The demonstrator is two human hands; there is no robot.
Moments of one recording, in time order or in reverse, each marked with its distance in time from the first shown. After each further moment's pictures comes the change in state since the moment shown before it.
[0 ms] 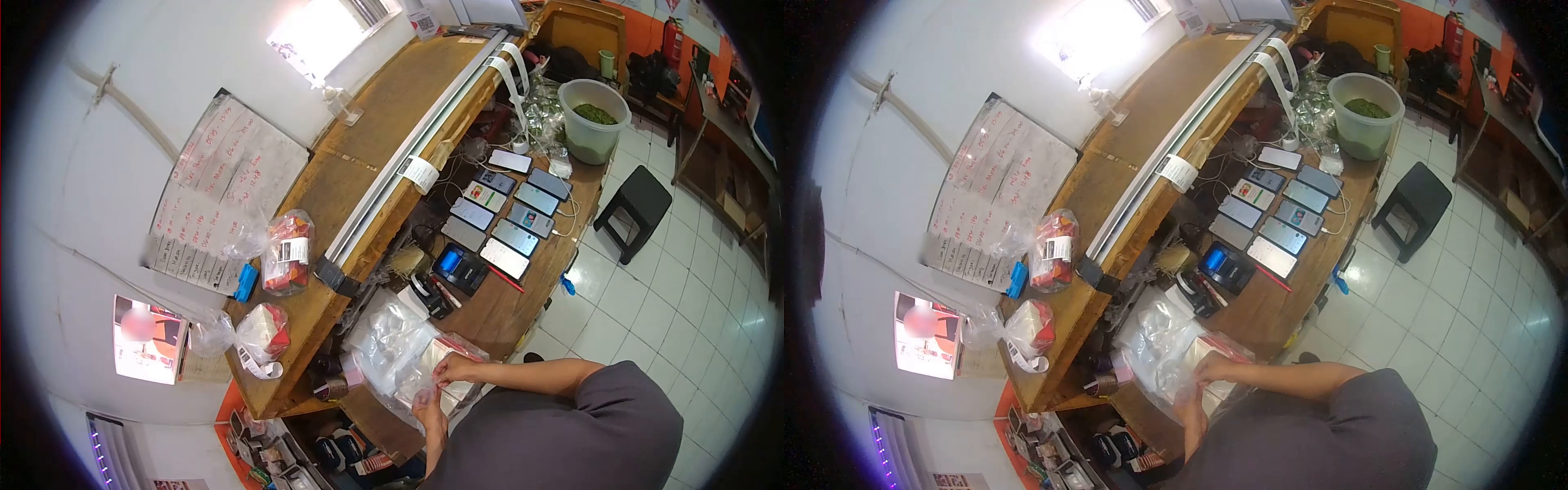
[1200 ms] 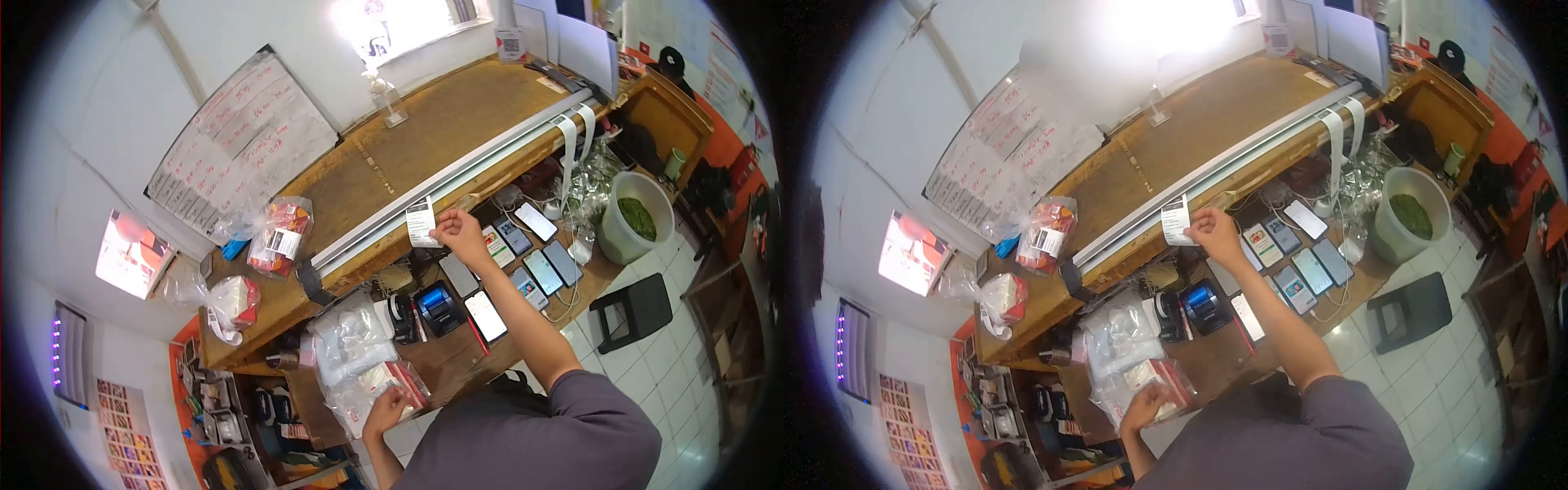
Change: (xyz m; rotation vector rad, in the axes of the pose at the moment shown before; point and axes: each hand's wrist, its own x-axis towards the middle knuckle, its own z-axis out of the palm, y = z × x) left_hand -0.024 0.077 0.136 0.913 -0.508 0.091; right_hand 0.018 -0.351 -0.232 -0.236 0.429 -0.790
